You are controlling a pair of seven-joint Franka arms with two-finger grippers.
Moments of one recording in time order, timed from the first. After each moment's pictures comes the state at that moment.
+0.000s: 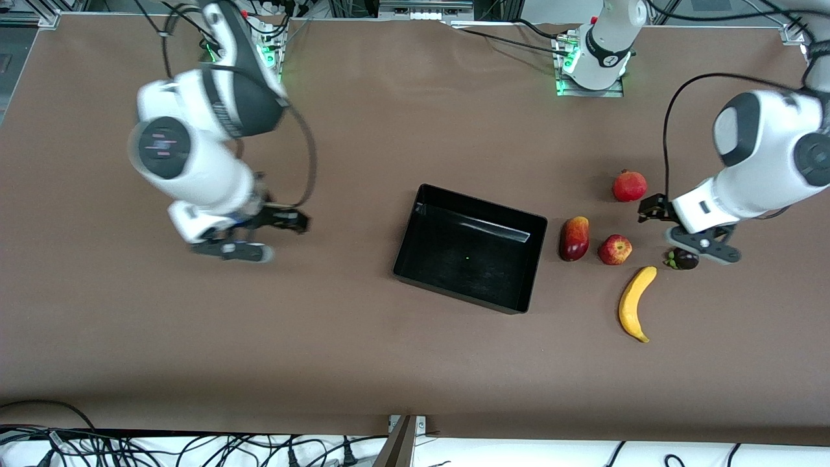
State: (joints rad) left arm 0.19 0.22 -0.18 -1.98 0.00 2.08 0.46; right arm 0.56 0.39 -0.28 -1.46 0.12 1.81 0.38
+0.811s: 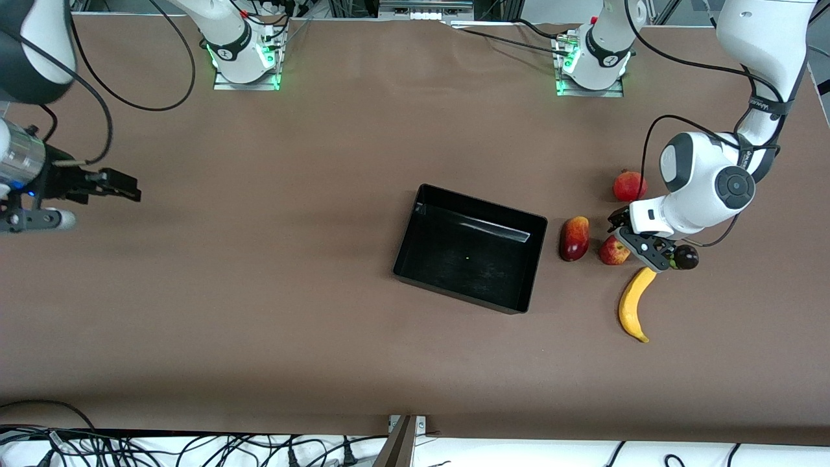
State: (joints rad) left arm 0.19 0.38 -0.19 -2.13 0.00 2.48 0.76; right arm 0.17 0.16 -0.20 -1.56 0.04 1.62 -0.08
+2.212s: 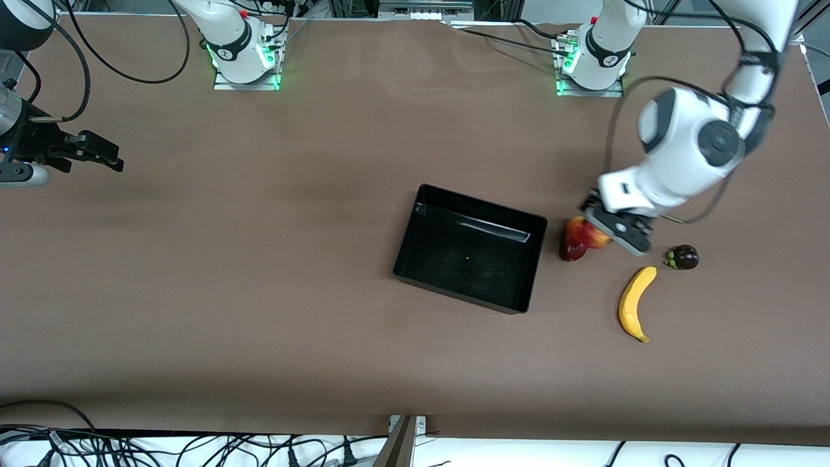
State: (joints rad) left arm -0.01 0.15 -0.28 -2.07 -0.11 2.29 0.35; right arm 0.01 -0.01 -0.06 -1.75 0.01 1.69 -0.08
